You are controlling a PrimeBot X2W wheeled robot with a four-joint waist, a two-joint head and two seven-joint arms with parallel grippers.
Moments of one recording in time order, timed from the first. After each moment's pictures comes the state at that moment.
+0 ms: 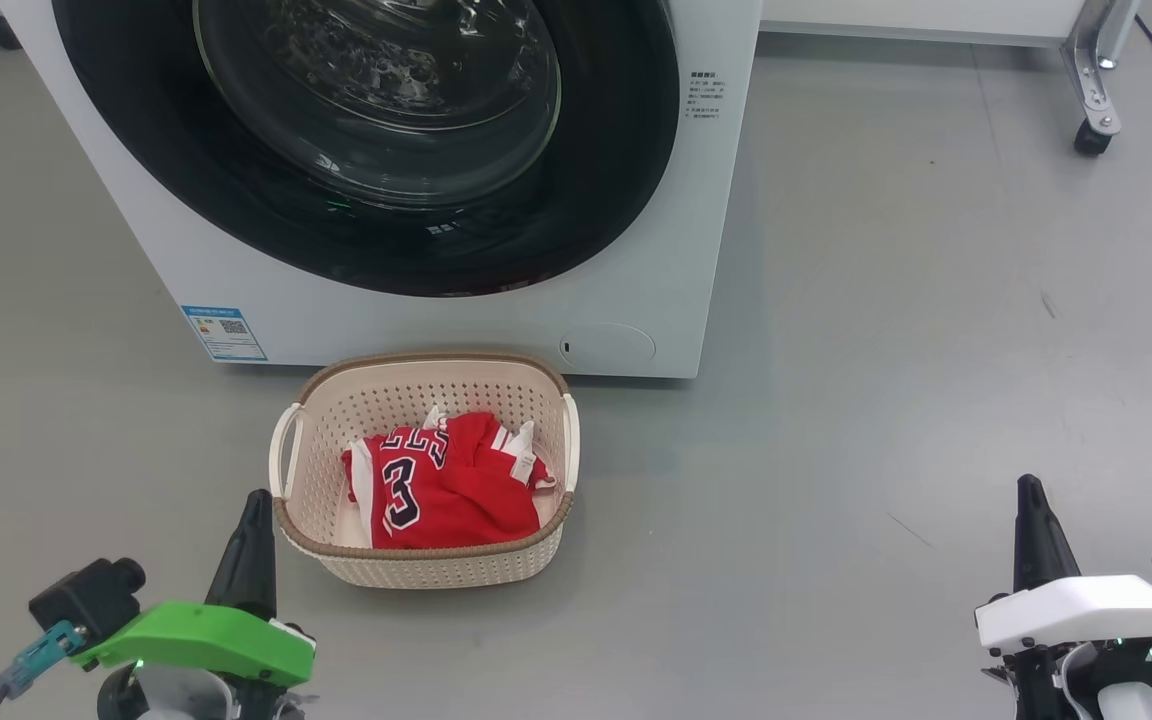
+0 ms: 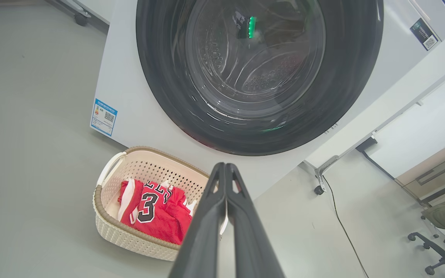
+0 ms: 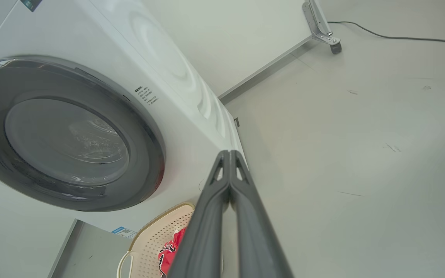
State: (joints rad) left arm -0.08 0.07 -0.17 0.30 -0.90 -0.12 -0.14; right arm 0.04 -0.08 0.04 0.17 0.82 0.04 -0.14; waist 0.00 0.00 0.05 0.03
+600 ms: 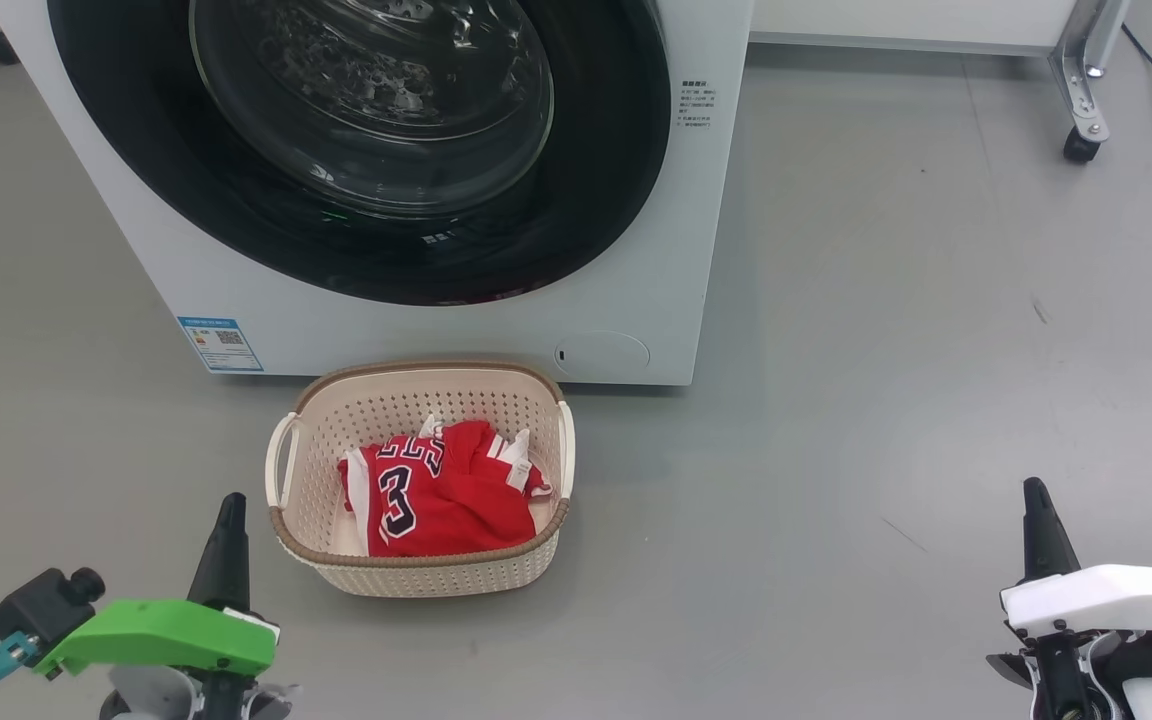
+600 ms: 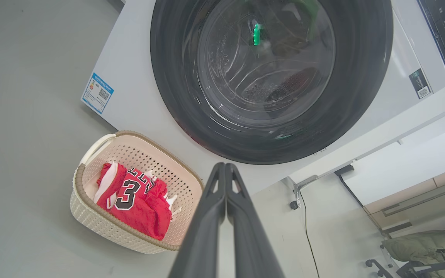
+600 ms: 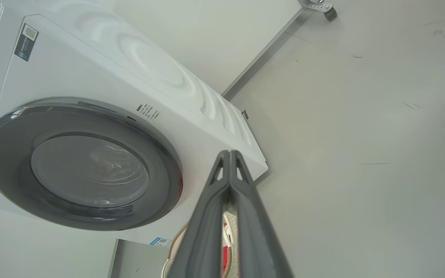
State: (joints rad) left arm -0.08 0.07 -0.12 0.29 -1.10 -0.12 -0.08; right arm 0.02 -0.08 0.00 0.20 1.04 0.06 -0.08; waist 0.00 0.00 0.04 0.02
